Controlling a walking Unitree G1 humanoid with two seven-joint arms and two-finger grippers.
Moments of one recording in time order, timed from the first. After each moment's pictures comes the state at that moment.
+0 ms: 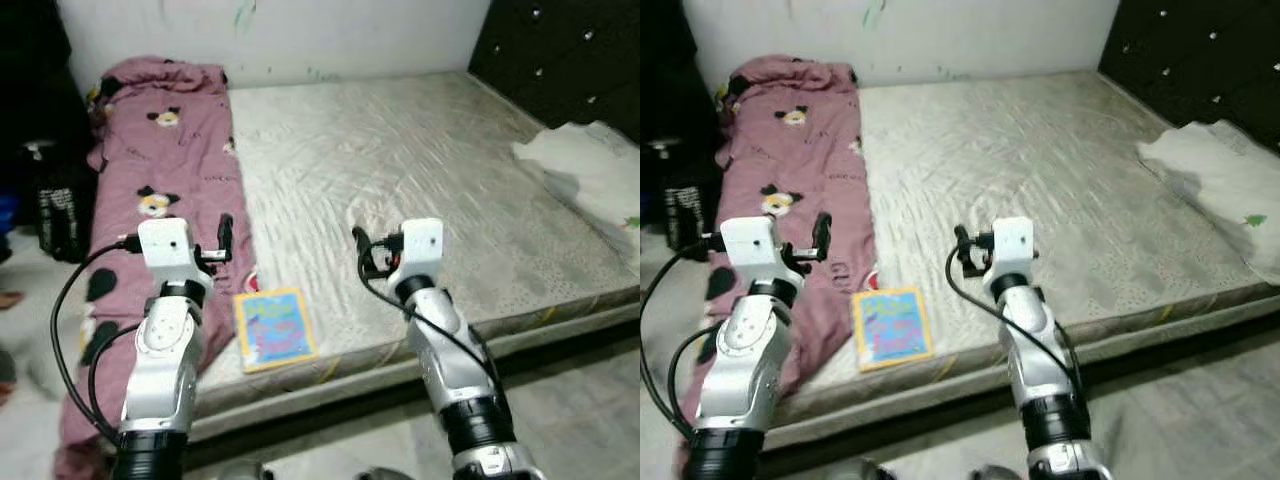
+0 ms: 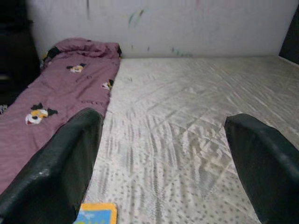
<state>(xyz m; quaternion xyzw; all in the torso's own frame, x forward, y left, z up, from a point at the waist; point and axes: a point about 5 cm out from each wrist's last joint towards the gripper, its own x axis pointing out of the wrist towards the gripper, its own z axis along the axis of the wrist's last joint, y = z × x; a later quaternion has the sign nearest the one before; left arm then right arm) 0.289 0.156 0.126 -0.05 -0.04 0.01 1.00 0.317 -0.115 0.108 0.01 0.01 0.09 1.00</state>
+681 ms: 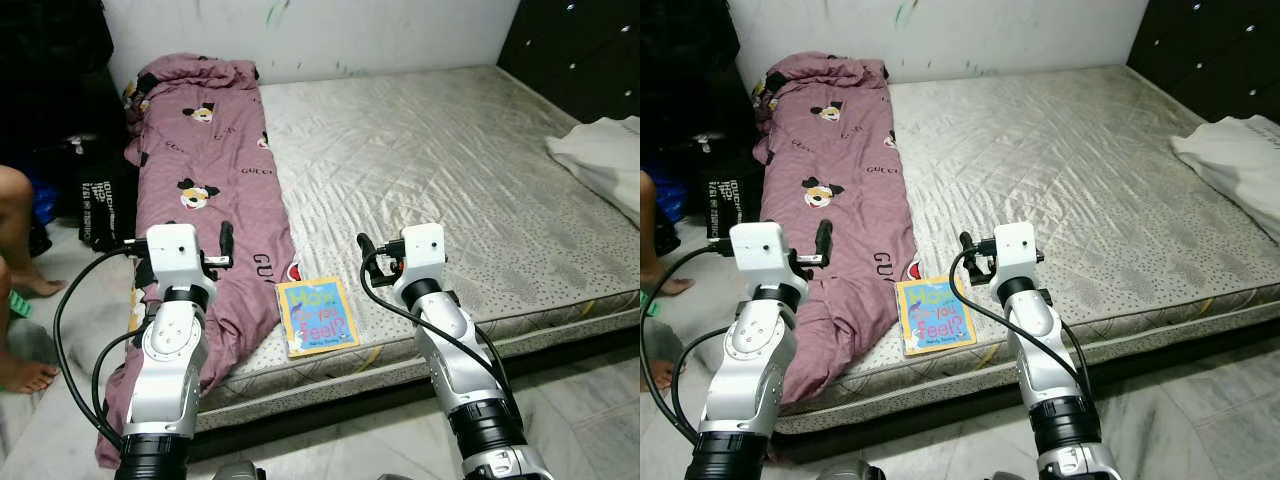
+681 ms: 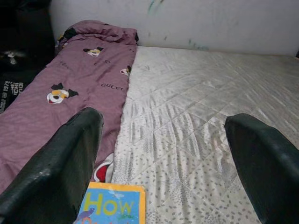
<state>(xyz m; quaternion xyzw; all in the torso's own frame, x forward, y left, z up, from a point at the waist) 0.286 0.159 0.120 0.00 -0.02 0.03 1.00 0.312 -0.117 0.100 -0.03 0.02 0.11 0.99</state>
